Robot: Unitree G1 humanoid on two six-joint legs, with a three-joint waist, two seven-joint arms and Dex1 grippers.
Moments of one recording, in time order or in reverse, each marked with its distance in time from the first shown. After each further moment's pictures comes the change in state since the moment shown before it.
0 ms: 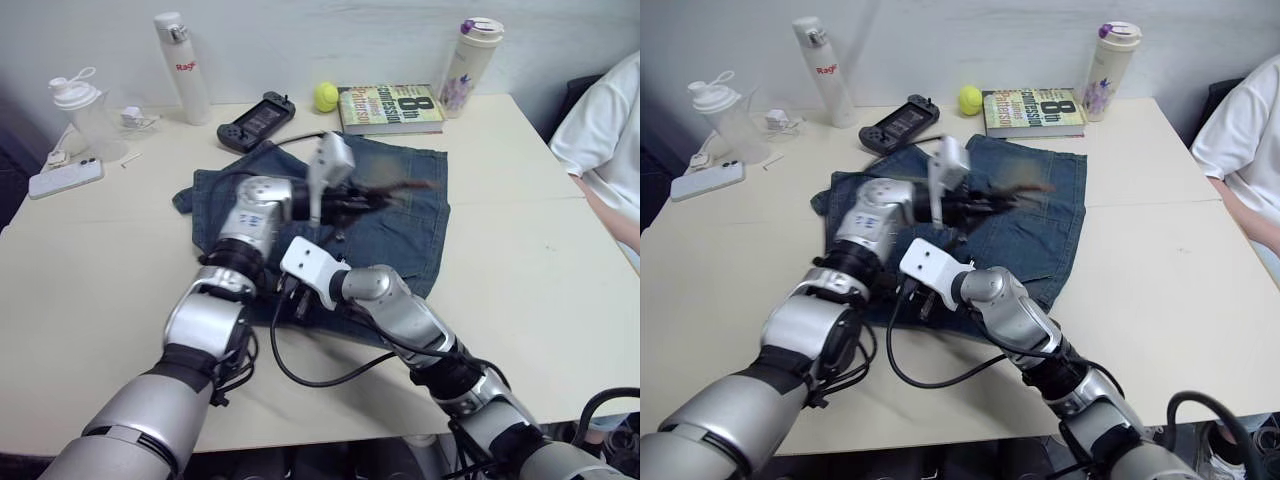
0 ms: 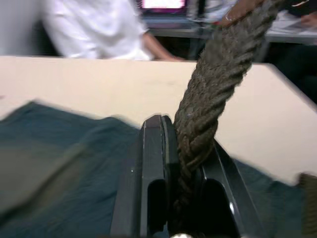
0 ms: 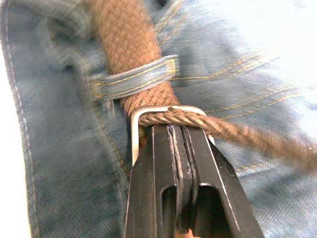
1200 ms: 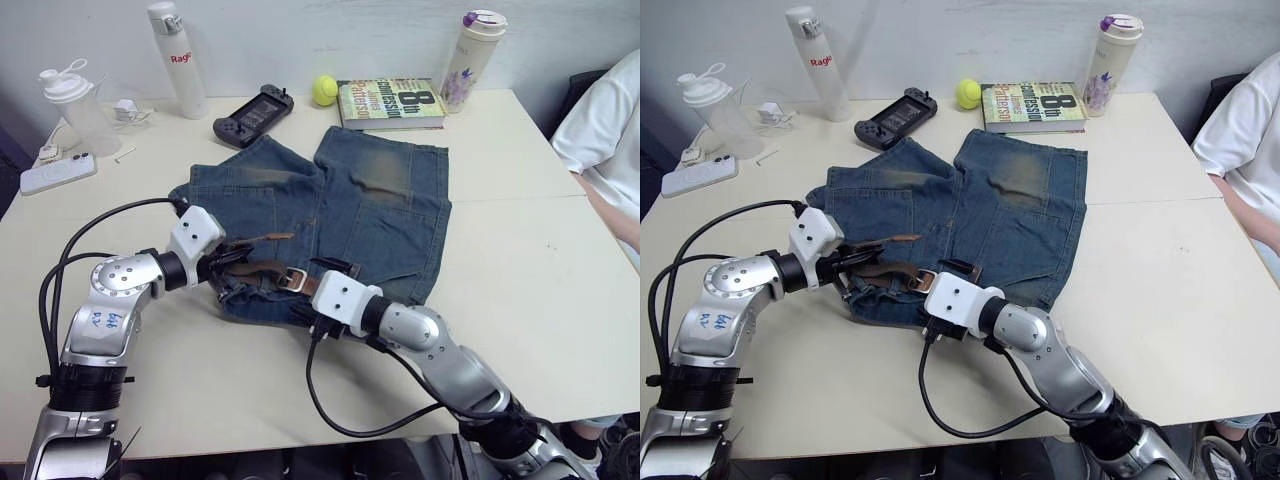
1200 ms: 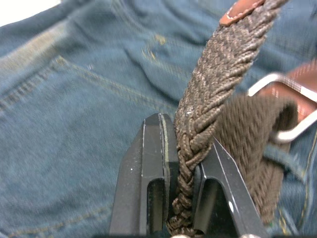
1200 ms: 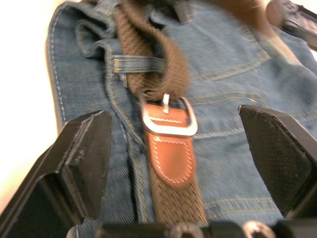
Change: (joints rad) left arm 0.714 0.441 0.071 -0.923 -0.060 0.415 0.282; right arm 0.264 -0.250 0.067 -0.256 -0.071 -0.409 -0.094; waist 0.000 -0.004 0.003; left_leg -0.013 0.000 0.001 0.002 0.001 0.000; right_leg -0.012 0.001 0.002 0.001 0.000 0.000
